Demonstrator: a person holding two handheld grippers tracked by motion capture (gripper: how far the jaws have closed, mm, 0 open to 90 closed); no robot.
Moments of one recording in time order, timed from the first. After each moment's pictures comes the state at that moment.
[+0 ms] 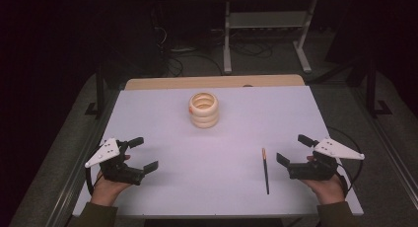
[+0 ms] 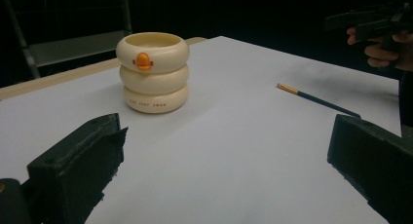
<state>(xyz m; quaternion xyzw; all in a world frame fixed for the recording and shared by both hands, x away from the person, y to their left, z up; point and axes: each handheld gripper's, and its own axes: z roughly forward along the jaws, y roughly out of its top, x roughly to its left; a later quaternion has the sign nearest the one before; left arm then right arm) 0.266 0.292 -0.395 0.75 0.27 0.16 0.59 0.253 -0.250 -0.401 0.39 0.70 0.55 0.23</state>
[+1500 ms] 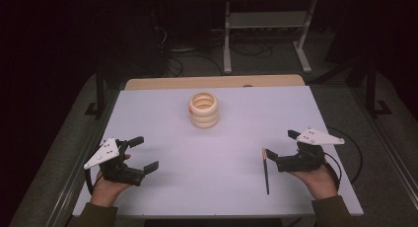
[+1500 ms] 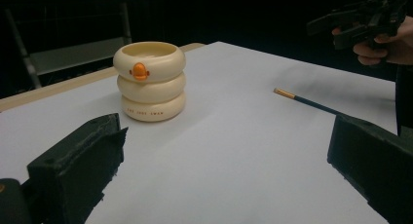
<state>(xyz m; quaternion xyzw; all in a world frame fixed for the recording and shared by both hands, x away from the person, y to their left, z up) 0.263 0.291 -0.390 0.74 0.26 0.17 0.59 0.275 -0.222 -0.387 0.38 0.75 0.49 0.22</state>
